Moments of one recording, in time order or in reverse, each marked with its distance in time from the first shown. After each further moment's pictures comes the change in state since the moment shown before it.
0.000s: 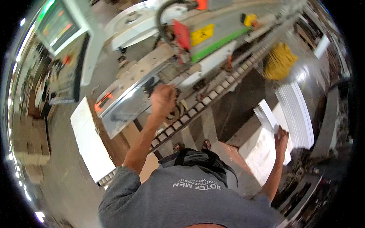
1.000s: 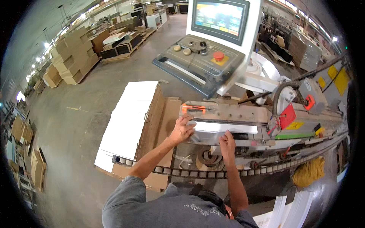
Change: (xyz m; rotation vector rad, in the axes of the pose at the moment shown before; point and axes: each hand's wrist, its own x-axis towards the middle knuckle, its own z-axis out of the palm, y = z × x) left_hand -0.146 -0.183 -0.222 0.416 0.107 0.116; right_hand 0.024 -0.624 0.139 1.139 -0.677 -0.484
